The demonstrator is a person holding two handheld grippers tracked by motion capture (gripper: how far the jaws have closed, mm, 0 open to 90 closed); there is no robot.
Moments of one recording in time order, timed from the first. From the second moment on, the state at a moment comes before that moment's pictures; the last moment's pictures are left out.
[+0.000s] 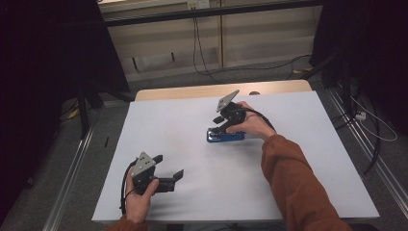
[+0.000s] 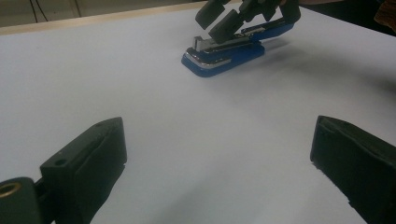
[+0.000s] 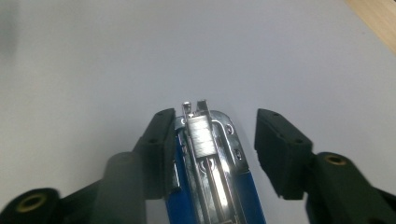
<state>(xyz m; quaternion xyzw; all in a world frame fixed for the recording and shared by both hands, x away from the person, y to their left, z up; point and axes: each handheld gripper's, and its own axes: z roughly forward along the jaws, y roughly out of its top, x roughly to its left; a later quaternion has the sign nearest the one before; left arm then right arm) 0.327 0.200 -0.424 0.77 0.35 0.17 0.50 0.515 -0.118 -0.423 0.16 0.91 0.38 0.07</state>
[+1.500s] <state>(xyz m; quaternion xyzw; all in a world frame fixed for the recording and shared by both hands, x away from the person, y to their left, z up) 0.328 0.206 -0.426 0.77 0.36 0.17 0.50 0.466 -0.176 -0.423 0.36 0.80 0.45 0.15</state>
